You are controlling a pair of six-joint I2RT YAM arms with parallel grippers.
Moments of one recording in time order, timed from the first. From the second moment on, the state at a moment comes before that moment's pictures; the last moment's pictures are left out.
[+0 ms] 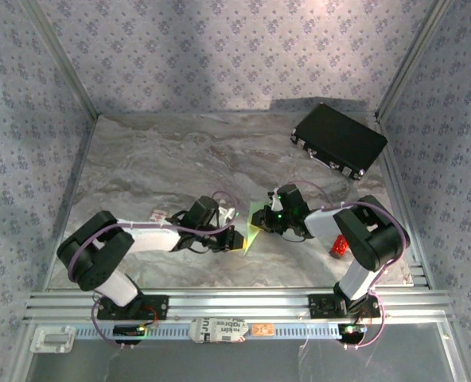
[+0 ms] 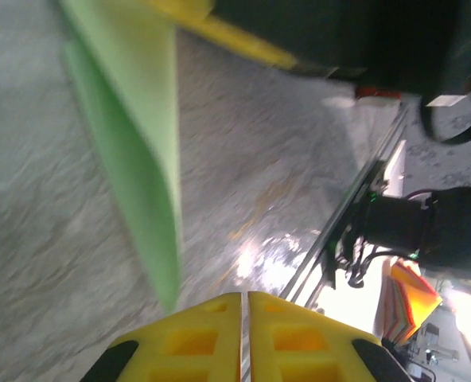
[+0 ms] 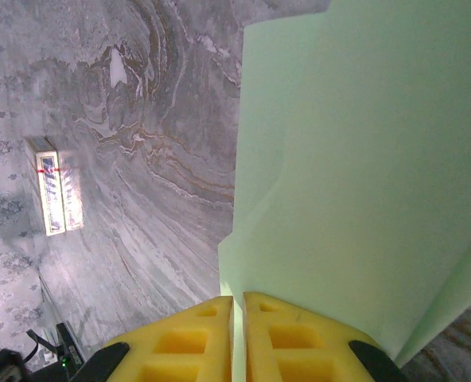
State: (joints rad) left arm -0.83 1.56 0.60 0.22 0.66 -0.91; right arm 0.53 1.68 0.57 0.31 -0.53 0.87
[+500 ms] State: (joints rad) left arm -0.83 1.77 0.75 0.28 0.63 -0.93; right arm 0.53 1.68 0.57 0.31 -0.53 0.87
